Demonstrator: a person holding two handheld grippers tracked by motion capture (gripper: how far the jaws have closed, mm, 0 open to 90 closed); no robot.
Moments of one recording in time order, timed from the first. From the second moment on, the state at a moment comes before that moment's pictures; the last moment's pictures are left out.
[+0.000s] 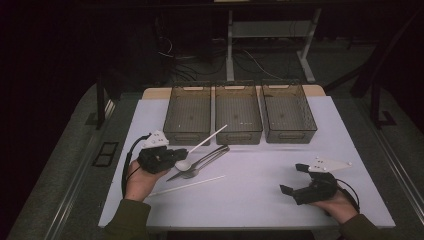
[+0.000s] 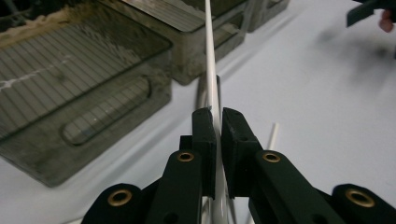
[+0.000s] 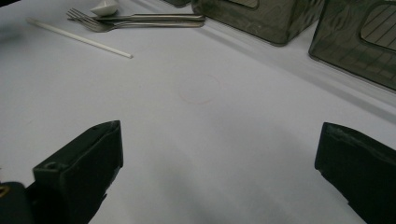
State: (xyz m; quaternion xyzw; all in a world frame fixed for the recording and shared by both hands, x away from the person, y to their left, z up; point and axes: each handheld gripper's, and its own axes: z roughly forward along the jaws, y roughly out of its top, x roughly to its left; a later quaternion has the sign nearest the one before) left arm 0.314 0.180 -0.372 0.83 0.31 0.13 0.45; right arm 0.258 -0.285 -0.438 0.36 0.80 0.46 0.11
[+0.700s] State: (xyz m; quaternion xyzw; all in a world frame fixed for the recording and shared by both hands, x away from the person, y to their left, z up) left arm 0.369 0.173 -0.343 0.81 0.35 0.15 0.45; right arm 0.257 -0.284 -0.438 0.36 0.80 0.46 0.11
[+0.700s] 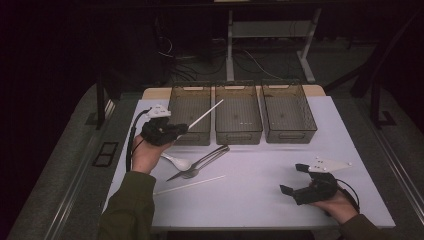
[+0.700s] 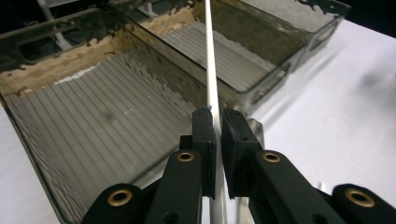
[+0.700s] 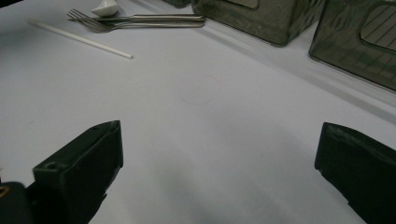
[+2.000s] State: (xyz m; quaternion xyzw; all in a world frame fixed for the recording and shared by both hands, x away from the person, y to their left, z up) left arm 0.469 0.173 -0.367 0.80 0.46 0.17 0.36; right arm 0.257 -0.285 -0.437 0.36 0.80 0.46 0.11
